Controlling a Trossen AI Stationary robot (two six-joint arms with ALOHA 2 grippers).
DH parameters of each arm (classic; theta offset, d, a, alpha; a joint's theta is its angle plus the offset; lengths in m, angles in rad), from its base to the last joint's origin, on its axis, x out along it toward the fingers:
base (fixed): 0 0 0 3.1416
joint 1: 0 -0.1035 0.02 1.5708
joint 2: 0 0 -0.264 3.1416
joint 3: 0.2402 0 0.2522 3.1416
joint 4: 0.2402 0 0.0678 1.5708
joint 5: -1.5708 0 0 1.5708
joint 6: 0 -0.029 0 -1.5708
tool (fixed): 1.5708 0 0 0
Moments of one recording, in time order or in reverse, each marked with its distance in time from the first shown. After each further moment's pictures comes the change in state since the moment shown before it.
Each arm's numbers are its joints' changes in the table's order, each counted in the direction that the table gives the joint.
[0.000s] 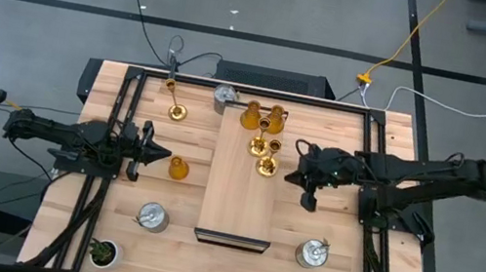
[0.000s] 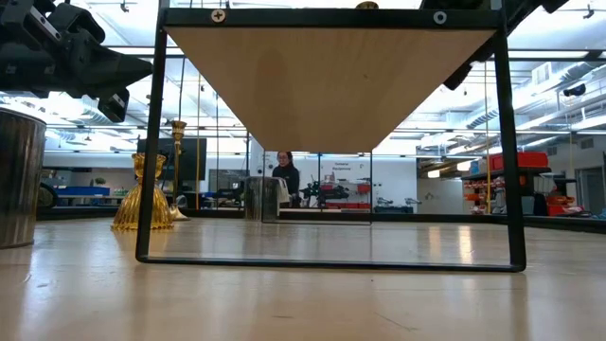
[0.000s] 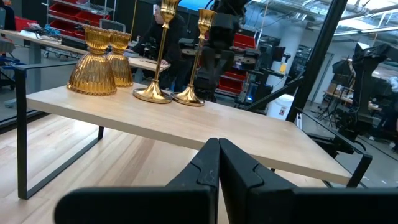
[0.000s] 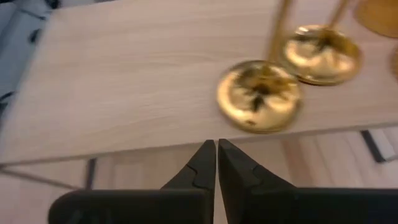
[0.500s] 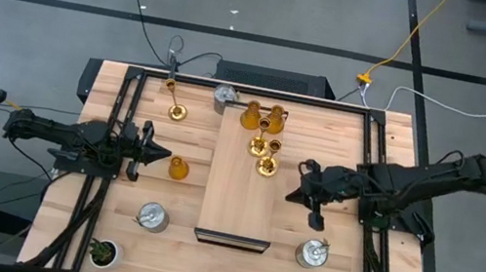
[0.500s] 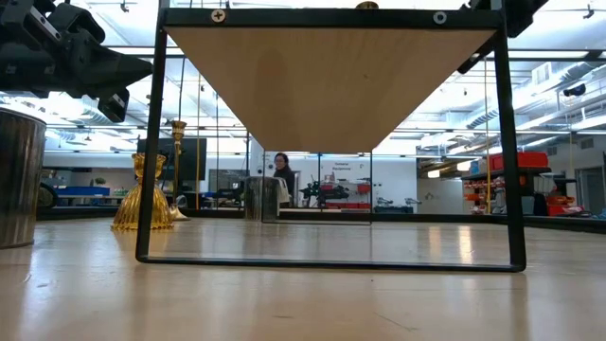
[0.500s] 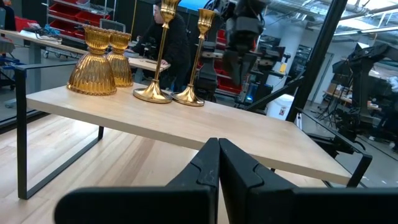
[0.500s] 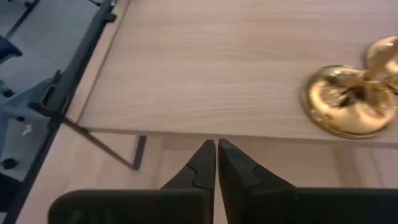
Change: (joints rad) left arm 0.000 0.000 0.000 0.000 0.000 0.000; right arm -0.168 -0.019 0.000 0.000 0.003 -0.004
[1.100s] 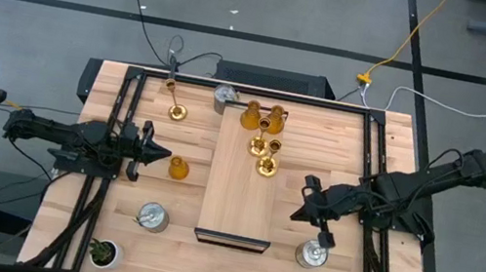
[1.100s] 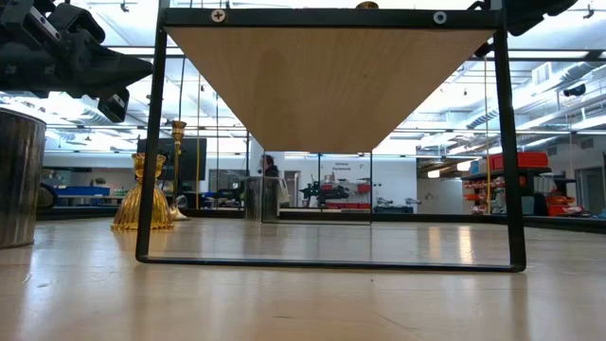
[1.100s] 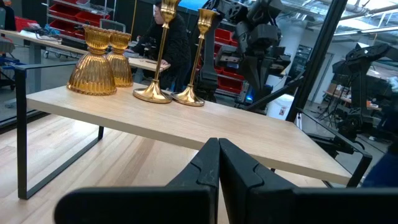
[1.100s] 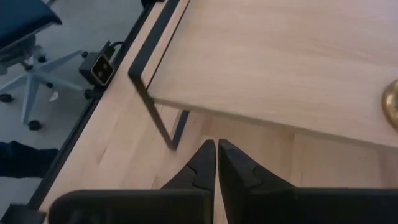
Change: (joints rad) left arm 0.000 0.000 0.000 0.000 0.000 0.000; right arm -0.157 -0.006 0.001 0.026 0.000 0.034
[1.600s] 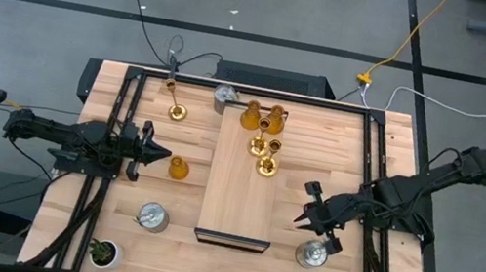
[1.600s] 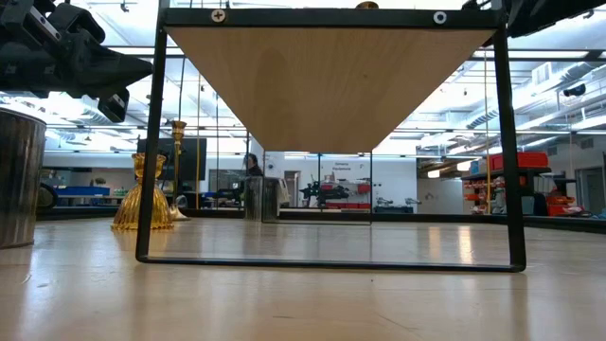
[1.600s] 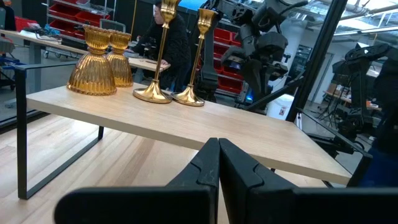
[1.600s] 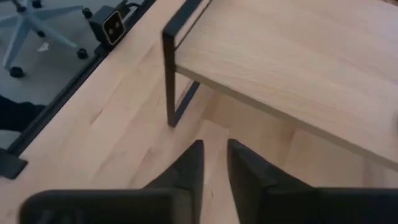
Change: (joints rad) left arm 0.000 0.000 0.000 0.000 0.000 0.000; right arm -0.077 0.000 0.000 0.056 -0.038 0.186
